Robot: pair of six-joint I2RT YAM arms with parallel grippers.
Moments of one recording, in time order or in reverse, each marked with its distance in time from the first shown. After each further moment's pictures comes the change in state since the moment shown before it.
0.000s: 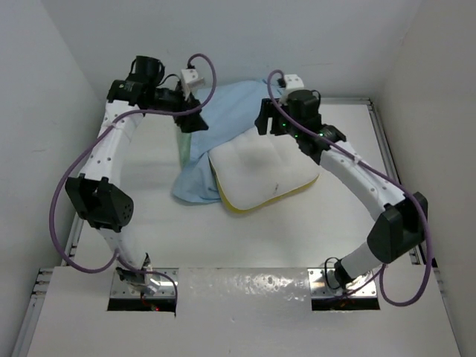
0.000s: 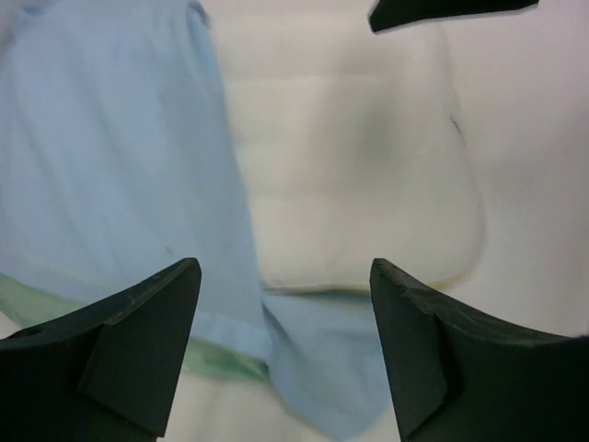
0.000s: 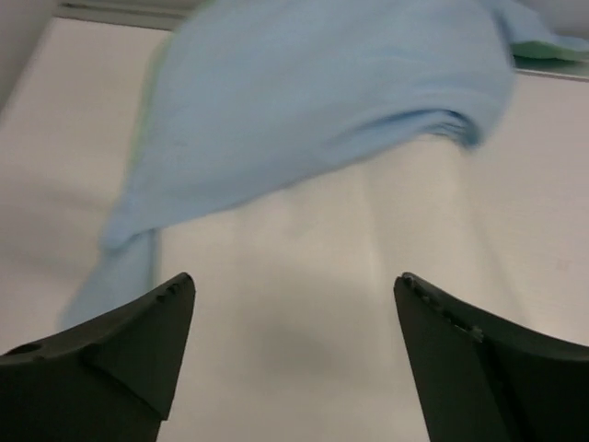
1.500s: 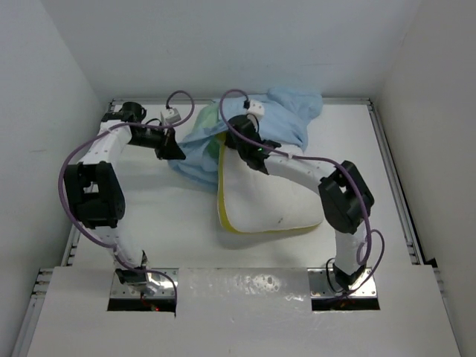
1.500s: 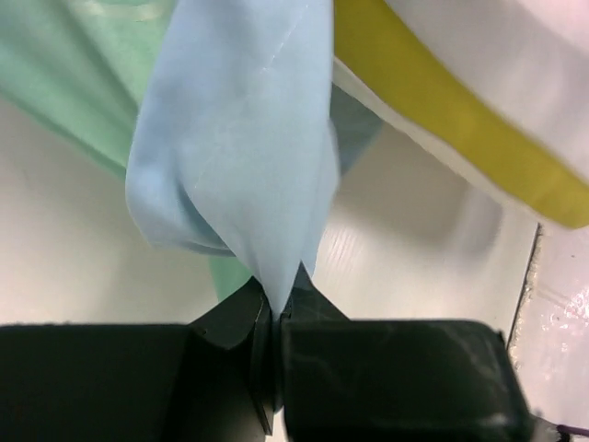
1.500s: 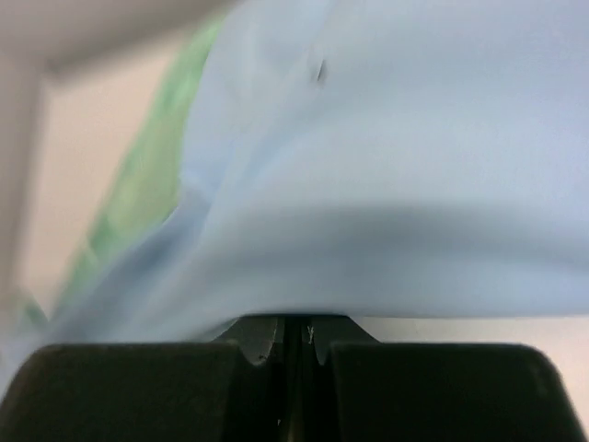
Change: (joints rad) left arm 0.219 0.042 -0.506 0.100 0.068 0.141; right arm 0.253 0.414 0.048 0.217 0.348 0.433
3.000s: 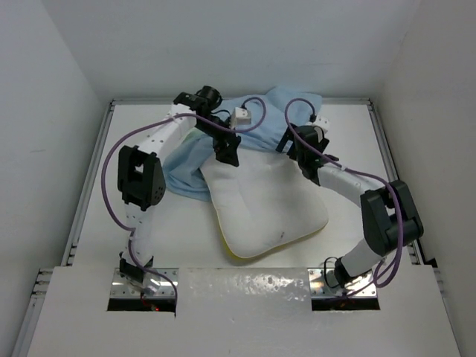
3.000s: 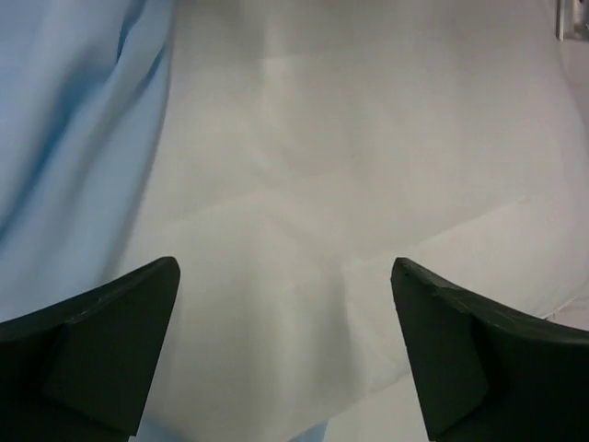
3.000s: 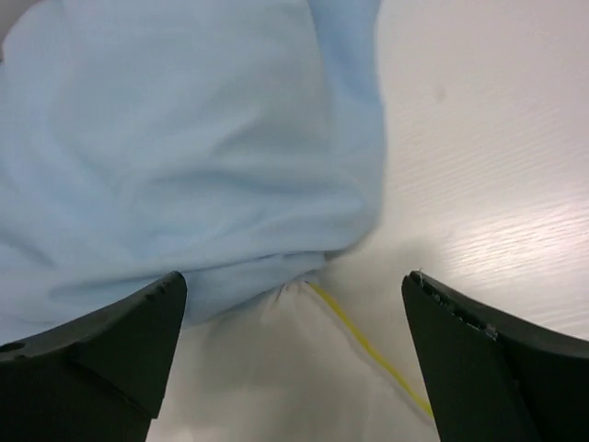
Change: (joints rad) left arm -0.479 0.317 0.548 -0.157 -0.110 0.042; right arm -0.365 -0.392 -0.576 0.180 -0.053 -0.028
